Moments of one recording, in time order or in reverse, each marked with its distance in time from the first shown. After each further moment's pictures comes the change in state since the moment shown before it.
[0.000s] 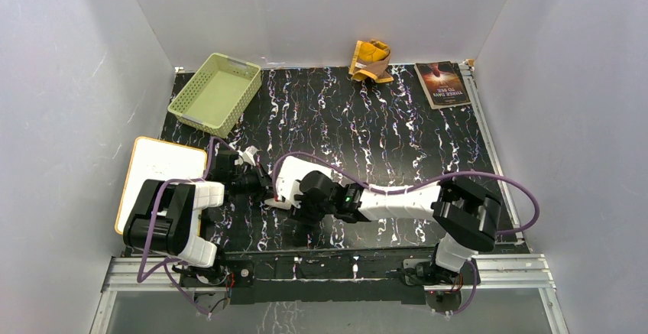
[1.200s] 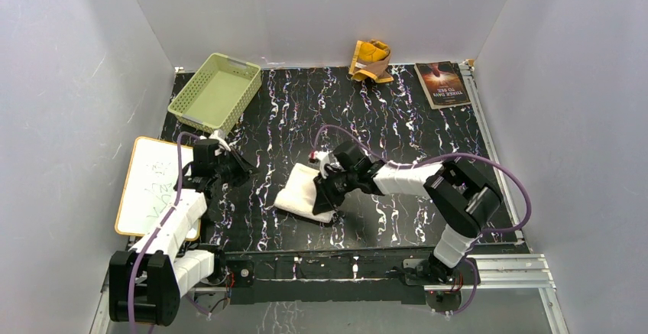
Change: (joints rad) left arm 0.069 -0.452 0.134 -0.460 -0.380 -0.017; right arm -0.347 0.070 -0.077 0.072 -0.646 0.389
